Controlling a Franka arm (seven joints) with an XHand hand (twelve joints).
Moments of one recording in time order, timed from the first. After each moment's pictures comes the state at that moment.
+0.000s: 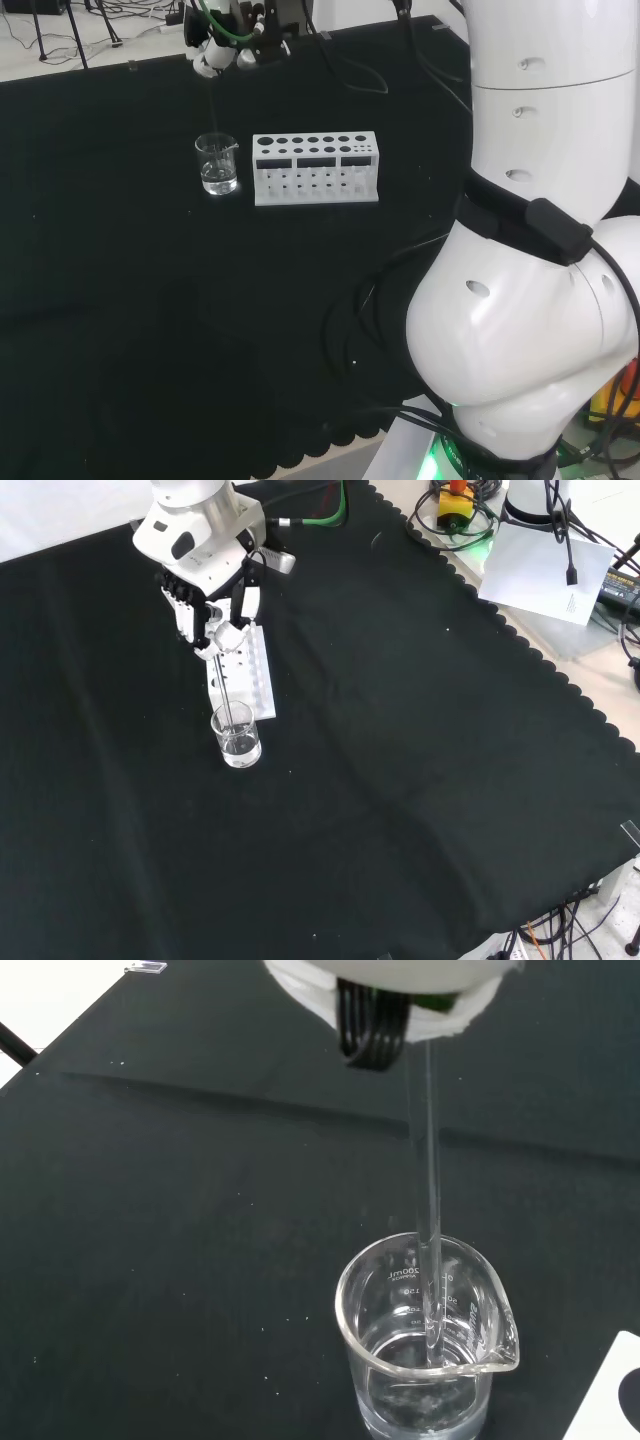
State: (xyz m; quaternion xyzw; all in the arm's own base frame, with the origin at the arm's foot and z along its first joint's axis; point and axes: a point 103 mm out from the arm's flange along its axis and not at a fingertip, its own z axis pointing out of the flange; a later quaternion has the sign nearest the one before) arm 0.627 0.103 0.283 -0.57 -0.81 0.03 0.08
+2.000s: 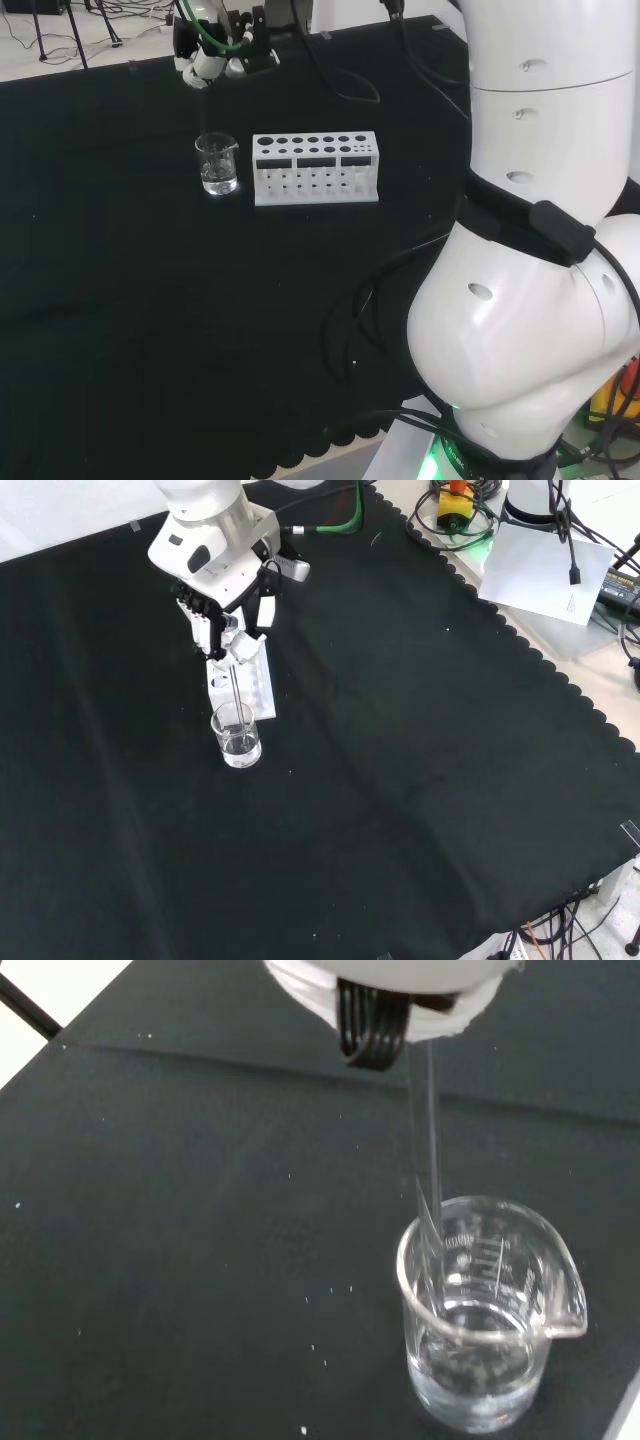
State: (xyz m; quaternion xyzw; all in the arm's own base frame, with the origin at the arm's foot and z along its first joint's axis) arm 0.616 0.125 0.279 -0.57 -0.81 0.04 0.09
